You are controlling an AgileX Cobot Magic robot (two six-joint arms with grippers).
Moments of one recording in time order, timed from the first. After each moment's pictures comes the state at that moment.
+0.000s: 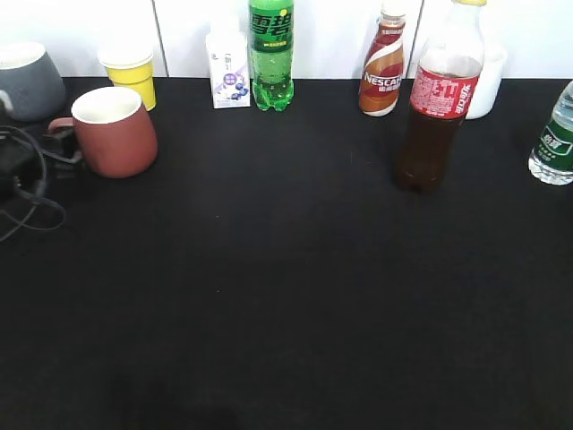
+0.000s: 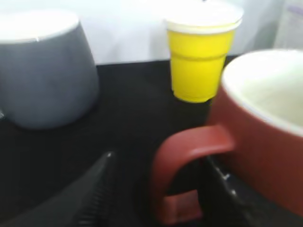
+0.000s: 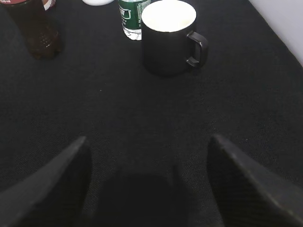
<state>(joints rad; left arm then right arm) -0.05 1.97 -0.68 0.12 -0.96 -0.06 0.10 -0.01 -0.51 -0.15 1.06 0.24</state>
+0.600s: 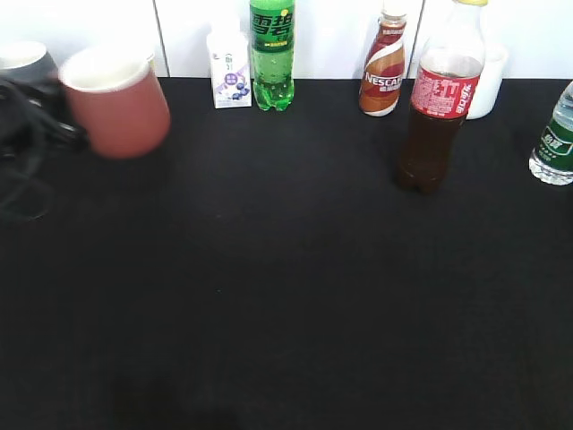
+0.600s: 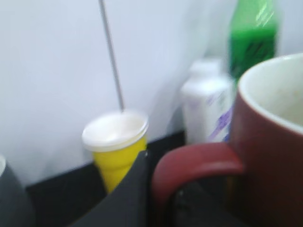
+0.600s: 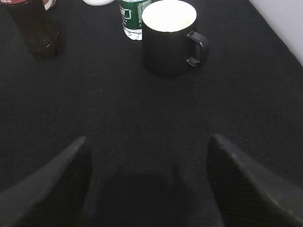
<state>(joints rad) -0.02 1.82 -0.65 0.46 -1.15 -0.10 0.10 -0.01 -0.51 -0.15 1.06 0.24</state>
